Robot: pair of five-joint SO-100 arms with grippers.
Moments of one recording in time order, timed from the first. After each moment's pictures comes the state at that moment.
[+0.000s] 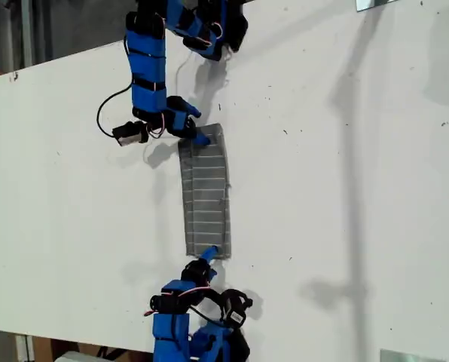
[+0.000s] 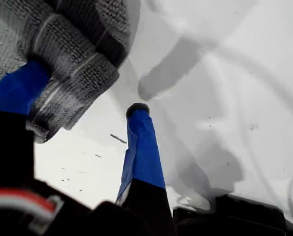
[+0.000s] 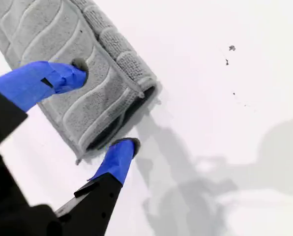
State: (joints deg) arm 0 -11.5 113.5 127.5 69.3 -73.2; arm 1 23.6 87.1 115.6 74.2 52.9
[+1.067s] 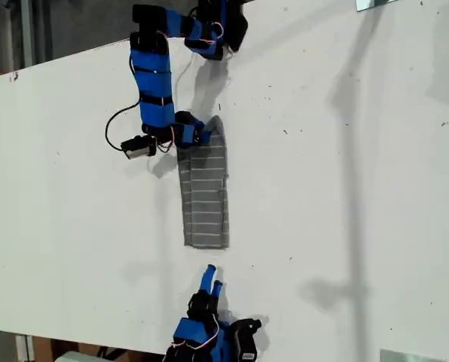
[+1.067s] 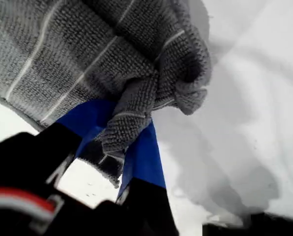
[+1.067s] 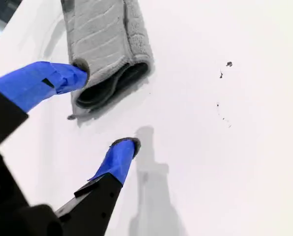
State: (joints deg) arm 0 -9.4 188.3 172.1 77.3 -86.3; arm 1 19.1 78.0 110.5 75.4 60.6
